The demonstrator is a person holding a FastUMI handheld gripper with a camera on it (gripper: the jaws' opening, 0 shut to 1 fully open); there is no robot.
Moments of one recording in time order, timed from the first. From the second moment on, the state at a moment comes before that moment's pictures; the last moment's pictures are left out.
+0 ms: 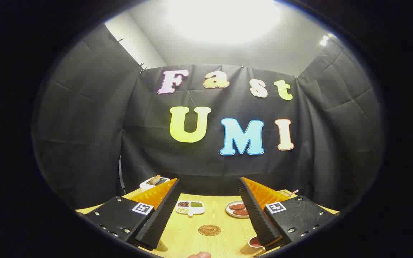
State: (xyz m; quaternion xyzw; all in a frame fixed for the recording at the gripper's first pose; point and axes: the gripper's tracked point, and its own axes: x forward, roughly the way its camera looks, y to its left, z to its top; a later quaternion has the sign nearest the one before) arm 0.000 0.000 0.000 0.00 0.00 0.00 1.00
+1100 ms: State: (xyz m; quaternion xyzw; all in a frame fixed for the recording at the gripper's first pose) arm 0.028 0.006 0.002 0.03 -0.02 0.02 1.00
